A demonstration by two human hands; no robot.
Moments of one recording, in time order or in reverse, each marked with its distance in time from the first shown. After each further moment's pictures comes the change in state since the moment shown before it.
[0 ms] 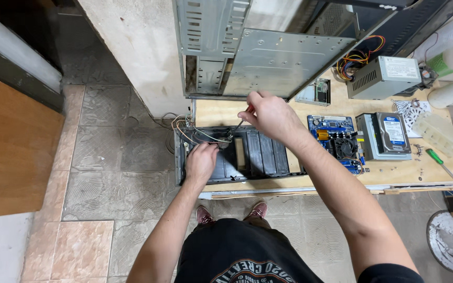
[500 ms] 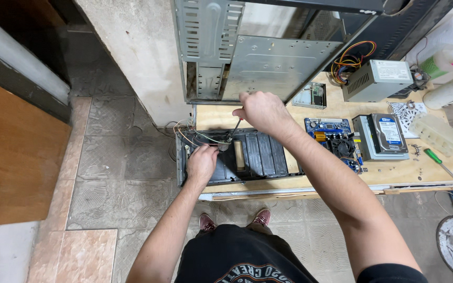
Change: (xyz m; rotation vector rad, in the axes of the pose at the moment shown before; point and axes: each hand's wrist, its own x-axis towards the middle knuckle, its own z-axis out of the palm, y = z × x) left_hand 0.010 0.005 -0.005 0.036 -0.065 -0.048; right_hand 0.025 0.001 0.003 -0.191 -0.113 0.014
